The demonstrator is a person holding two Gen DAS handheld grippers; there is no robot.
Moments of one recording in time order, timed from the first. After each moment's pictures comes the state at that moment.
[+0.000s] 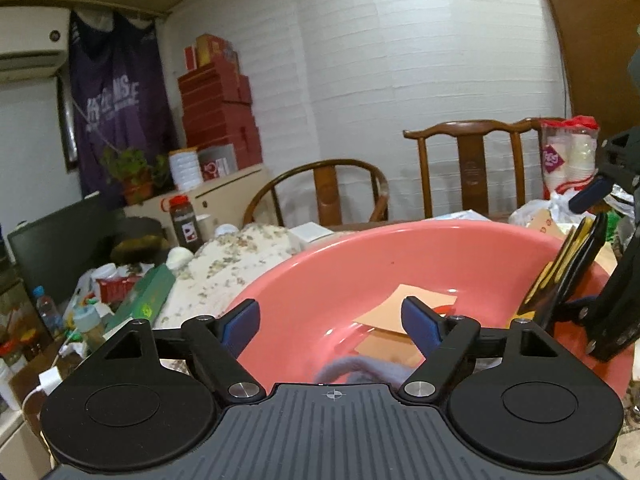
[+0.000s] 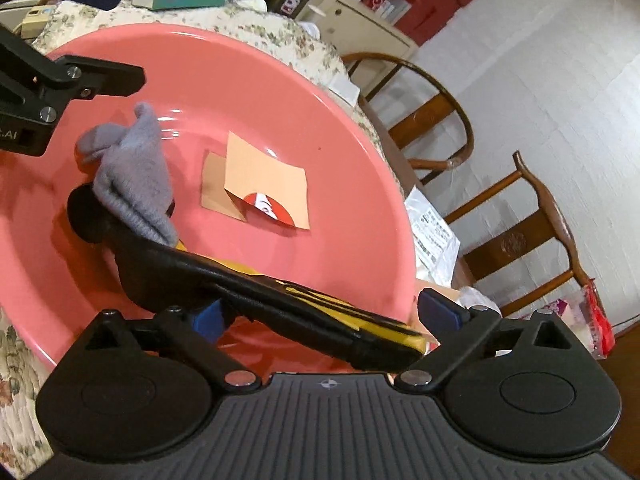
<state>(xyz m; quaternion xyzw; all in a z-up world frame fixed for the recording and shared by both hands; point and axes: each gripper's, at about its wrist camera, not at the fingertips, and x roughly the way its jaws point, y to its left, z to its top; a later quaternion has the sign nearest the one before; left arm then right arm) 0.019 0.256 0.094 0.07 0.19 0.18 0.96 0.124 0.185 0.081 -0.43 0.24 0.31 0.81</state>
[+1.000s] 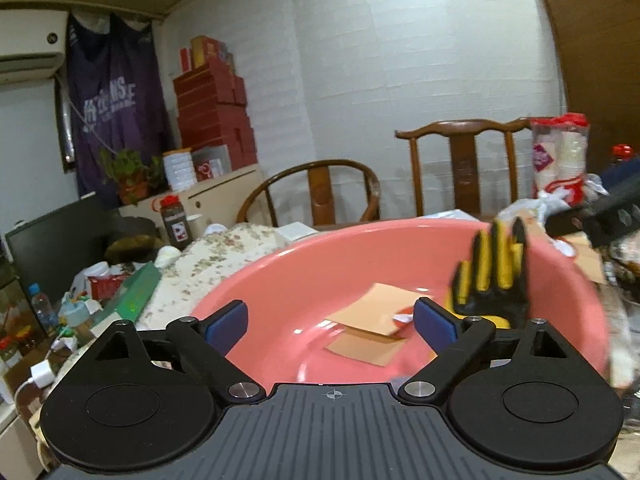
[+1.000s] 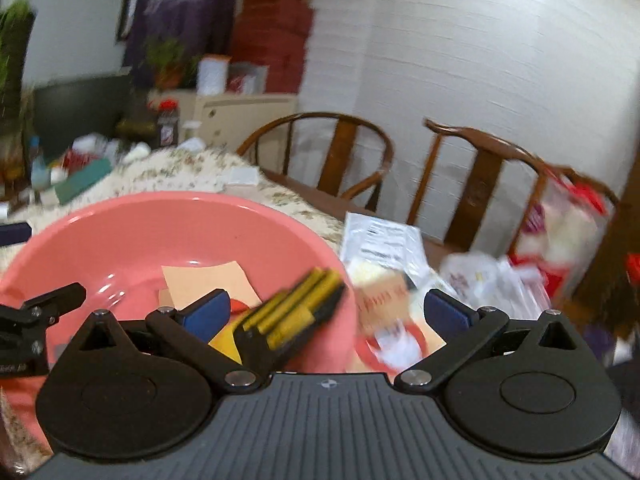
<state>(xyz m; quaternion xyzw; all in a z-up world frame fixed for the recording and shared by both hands) 0.020 0.219 0.085 0.07 0.19 0.17 0.96 0.141 0.094 0.111 -0.12 0.21 0.27 0.93</state>
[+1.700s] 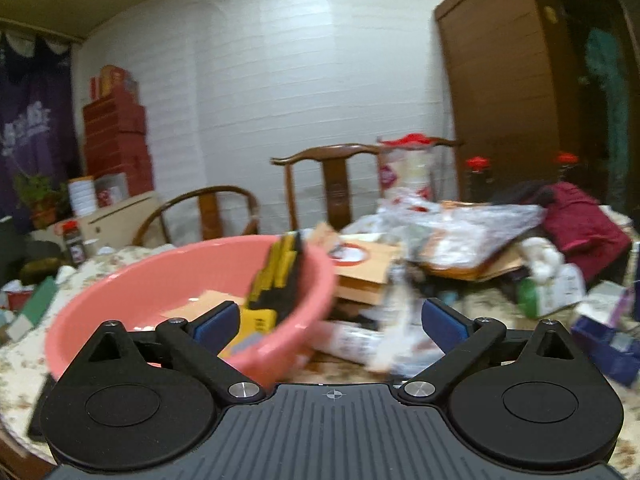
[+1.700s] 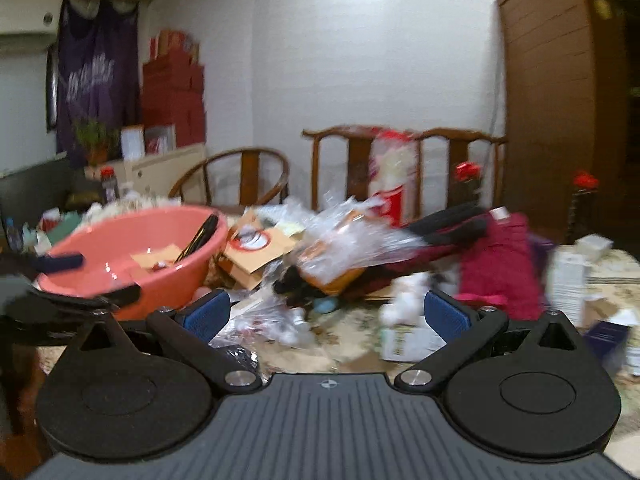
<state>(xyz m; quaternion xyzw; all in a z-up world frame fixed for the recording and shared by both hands) -0.038 0.064 0.073 0.06 0.16 0.02 0.99 -0.052 -0.129 0.114 0.00 0.18 0.15 0.97</state>
